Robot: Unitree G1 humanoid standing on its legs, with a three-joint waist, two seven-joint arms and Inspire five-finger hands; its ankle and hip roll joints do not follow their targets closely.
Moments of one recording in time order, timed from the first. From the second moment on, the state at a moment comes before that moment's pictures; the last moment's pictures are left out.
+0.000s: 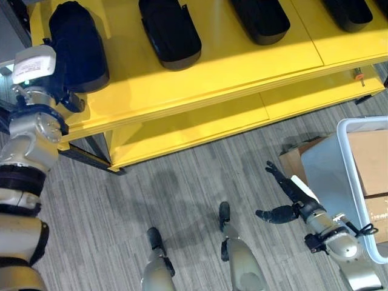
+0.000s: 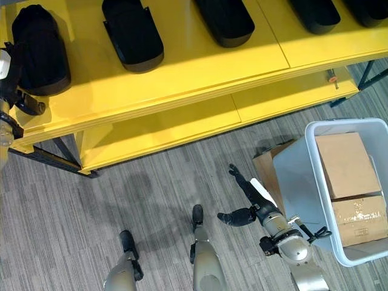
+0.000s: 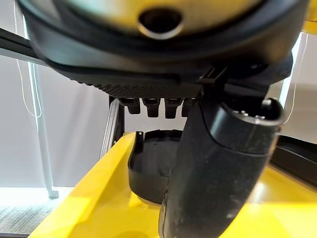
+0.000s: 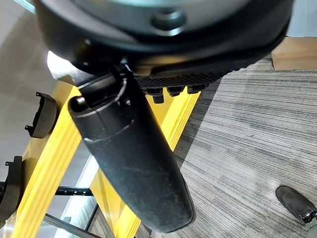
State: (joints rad) left arm -0.92 1.04 -0.39 0.69 0.41 0.11 0.16; right arm 0.19 -0.59 0.02 -0.13 0.00 -0.07 0.18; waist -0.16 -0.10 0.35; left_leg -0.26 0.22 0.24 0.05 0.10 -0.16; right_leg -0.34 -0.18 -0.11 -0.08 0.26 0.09
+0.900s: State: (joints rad) left arm -0.68 1.13 -0.13 0.26 0.45 0.04 0.23; right arm 0.24 -0.59 0.01 -0.13 0.00 -0.07 0.19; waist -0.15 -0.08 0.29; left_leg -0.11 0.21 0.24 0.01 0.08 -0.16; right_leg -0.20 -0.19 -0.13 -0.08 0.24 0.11
